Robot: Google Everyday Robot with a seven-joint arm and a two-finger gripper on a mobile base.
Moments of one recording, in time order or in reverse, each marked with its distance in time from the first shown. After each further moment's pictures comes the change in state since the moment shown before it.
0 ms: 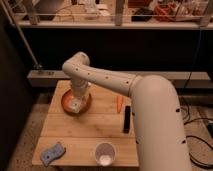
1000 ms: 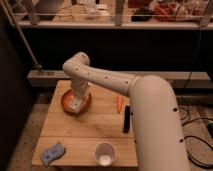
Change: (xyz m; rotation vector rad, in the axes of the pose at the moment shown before) arm 0.004 -0.002 0.005 -0.001 -0.003 -0.007
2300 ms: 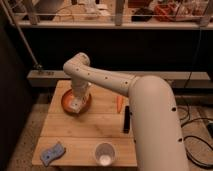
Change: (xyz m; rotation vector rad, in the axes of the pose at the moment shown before) arm 0.002 0.000 0.005 -0.001 -0.002 -0.007
